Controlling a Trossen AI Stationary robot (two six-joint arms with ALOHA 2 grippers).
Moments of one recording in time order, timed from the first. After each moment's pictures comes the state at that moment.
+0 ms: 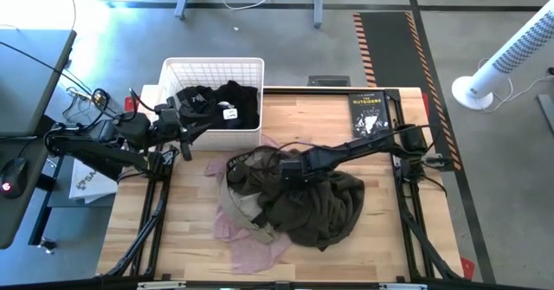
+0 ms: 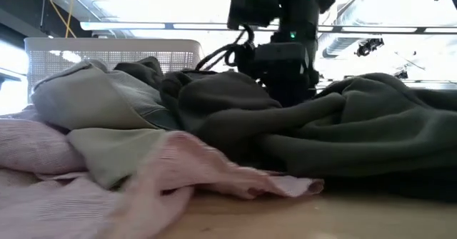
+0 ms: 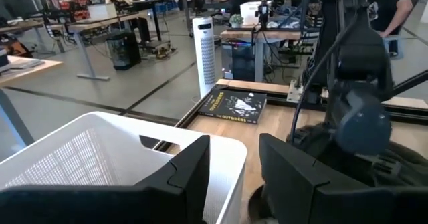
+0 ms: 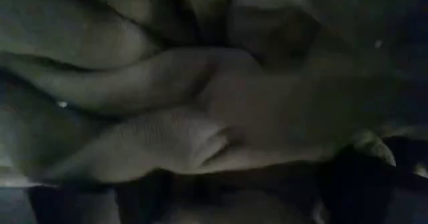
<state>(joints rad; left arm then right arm) -0.11 0.54 0.77 -0.39 -0.53 -0.01 0.12 2.00 1.38 -0.82 -0.06 0.52</state>
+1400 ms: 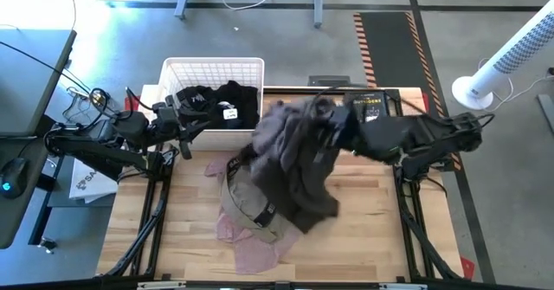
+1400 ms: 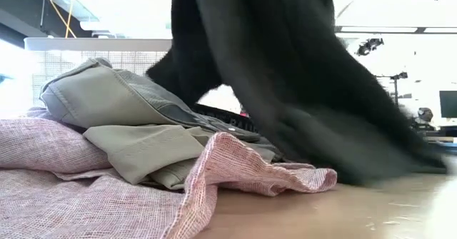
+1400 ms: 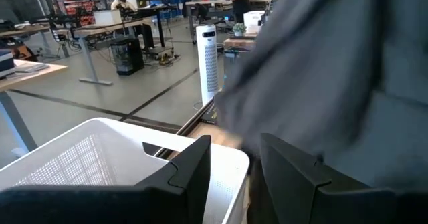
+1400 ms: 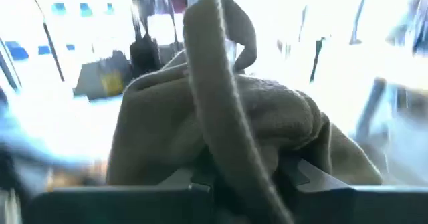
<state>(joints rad) -0.11 0.54 0.77 -0.35 -0.54 -0.01 0.33 1.52 1.90 -0.58 0.74 0.14</state>
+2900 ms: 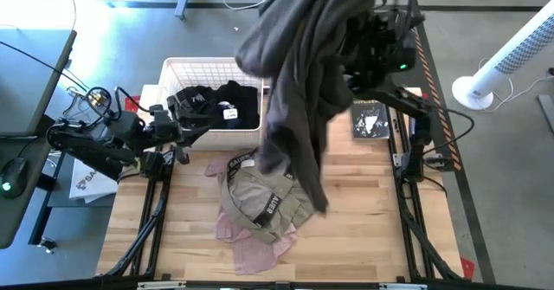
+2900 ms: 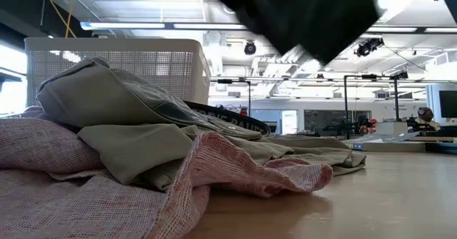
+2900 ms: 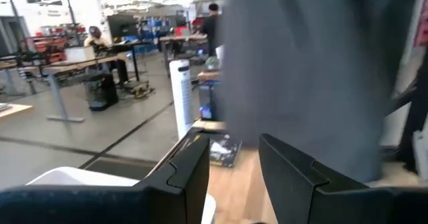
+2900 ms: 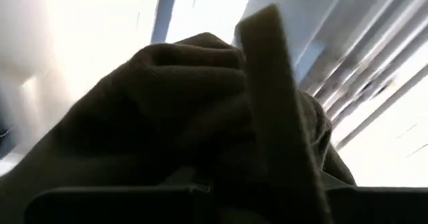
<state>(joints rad) -0.20 0.55 0.78 -0.18 -0.51 0.07 -0.18 1.90 2.34 0.82 -0.04 -0.18</state>
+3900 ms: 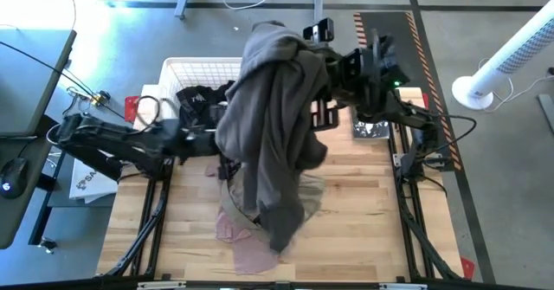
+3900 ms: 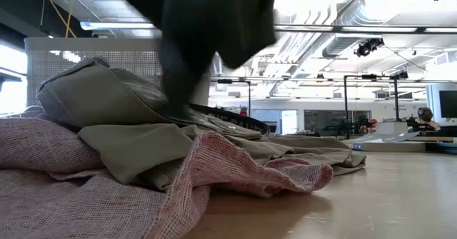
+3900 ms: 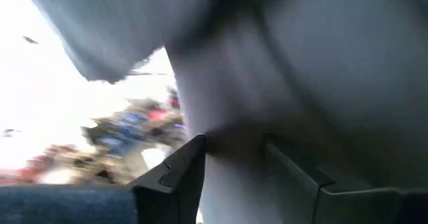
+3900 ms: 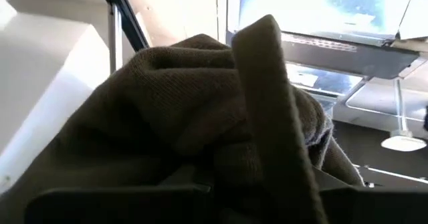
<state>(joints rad) -0.15 1.05 0.79 0.53 -0.19 0.45 0.03 1.87 2.36 0.35 -0.19 -0.17</state>
